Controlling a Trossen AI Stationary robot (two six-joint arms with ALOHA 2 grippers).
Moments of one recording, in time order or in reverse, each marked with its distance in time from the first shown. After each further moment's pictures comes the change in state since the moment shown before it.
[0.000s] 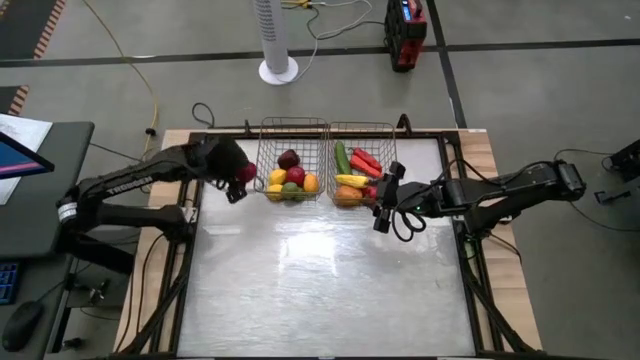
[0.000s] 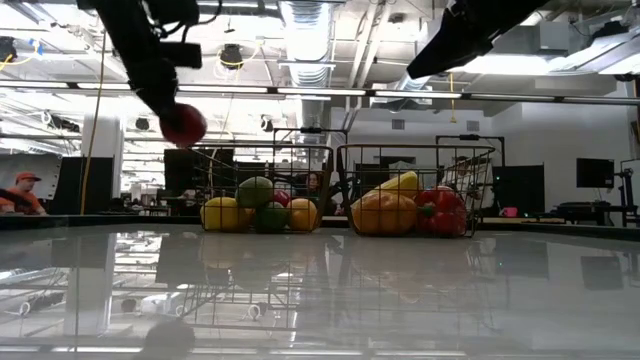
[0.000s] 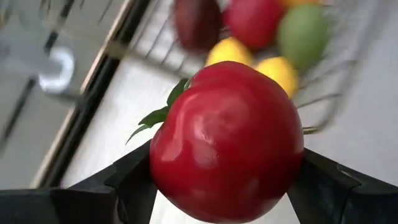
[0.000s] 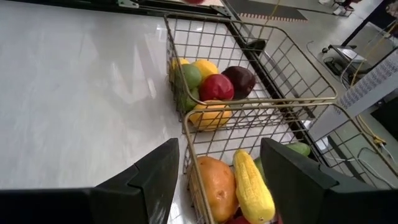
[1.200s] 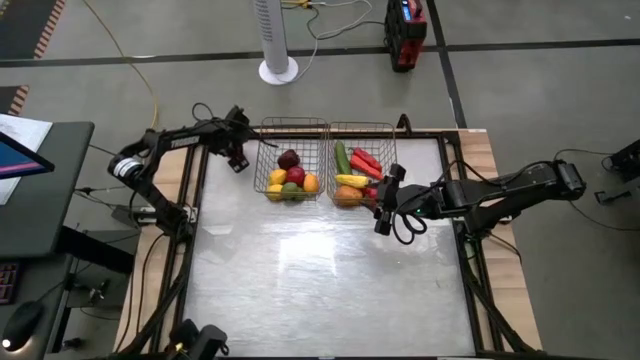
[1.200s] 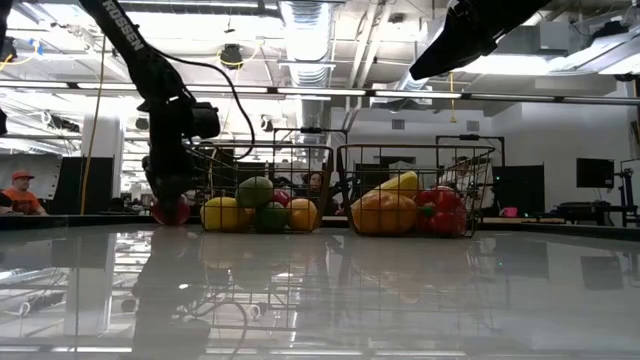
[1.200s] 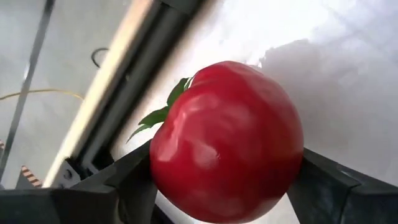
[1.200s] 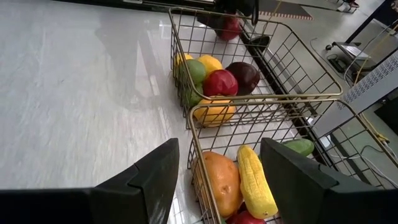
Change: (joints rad) left arm 0.495 0.603 0.001 0.343 -0.134 0.253; right arm 0.019 -0.001 0.000 -0.022 0.002 0.017
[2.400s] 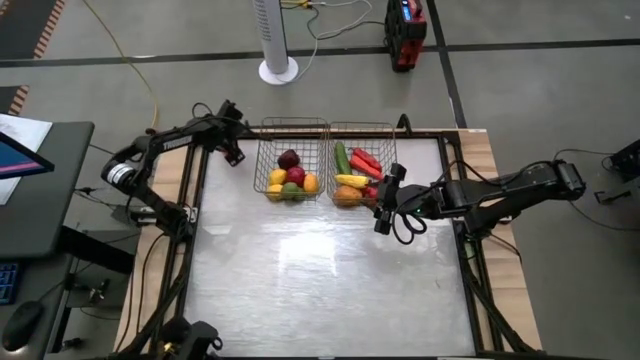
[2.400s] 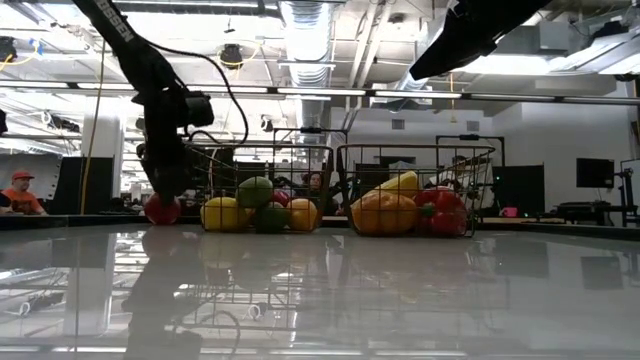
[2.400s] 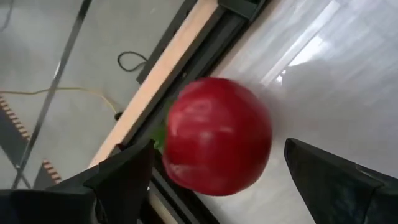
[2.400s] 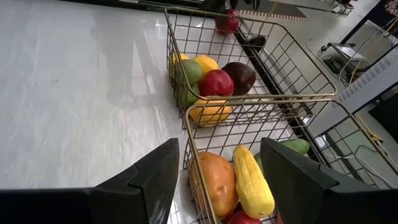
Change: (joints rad) left arm 0.042 -0.075 -0.002 0.017 -0.055 0.029; right arm 0.000 0.000 0.000 0.000 0.016 -0.006
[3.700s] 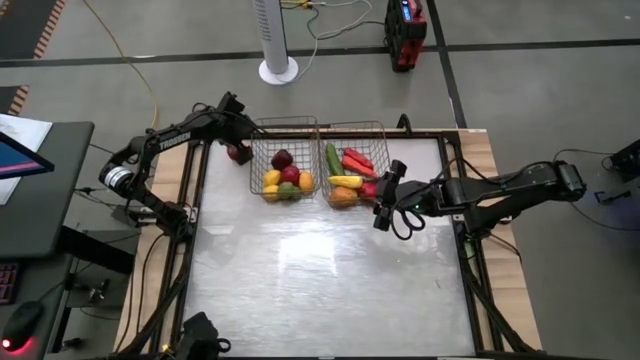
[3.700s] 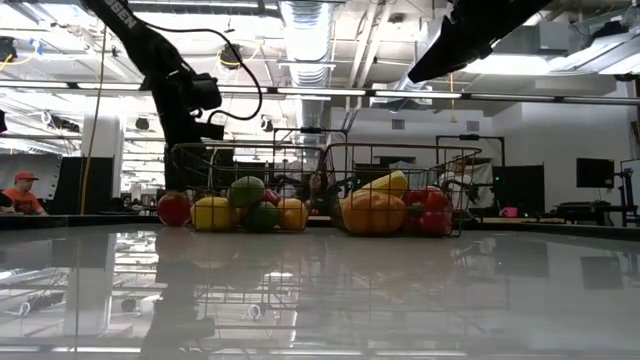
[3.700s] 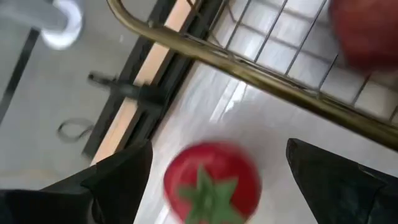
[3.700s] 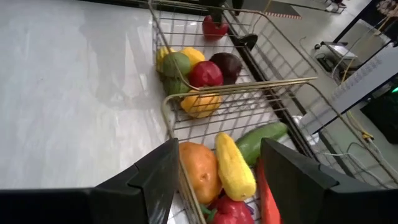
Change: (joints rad) left arm -0.037 -0.021 0.110 -0.075 0.329 0.101; right arm -0.033 0.000 0.000 0.003 -0.004 -0.026
